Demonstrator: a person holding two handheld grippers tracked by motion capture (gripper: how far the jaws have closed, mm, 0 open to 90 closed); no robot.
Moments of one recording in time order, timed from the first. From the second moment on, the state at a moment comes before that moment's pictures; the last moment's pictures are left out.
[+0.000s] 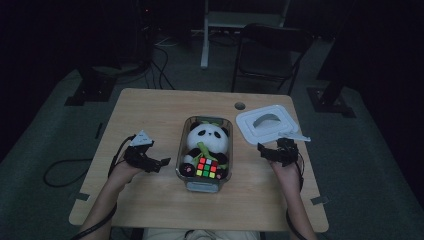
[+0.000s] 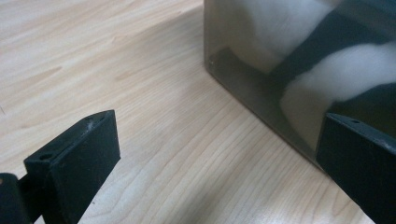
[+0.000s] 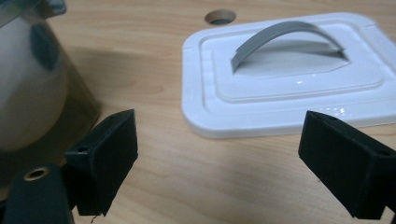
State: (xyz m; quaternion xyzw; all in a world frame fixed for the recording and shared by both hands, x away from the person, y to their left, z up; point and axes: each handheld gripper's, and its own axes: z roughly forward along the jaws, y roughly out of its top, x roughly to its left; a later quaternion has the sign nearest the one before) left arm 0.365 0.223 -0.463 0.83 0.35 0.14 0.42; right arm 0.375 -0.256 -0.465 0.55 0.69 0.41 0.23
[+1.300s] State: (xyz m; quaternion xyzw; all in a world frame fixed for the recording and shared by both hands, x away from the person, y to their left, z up) left arm 0.370 0.208 -0.495 0.84 0.35 0.16 0.39; right arm 0.496 -0.227 -0.500 0.64 0.64 0.34 0.26
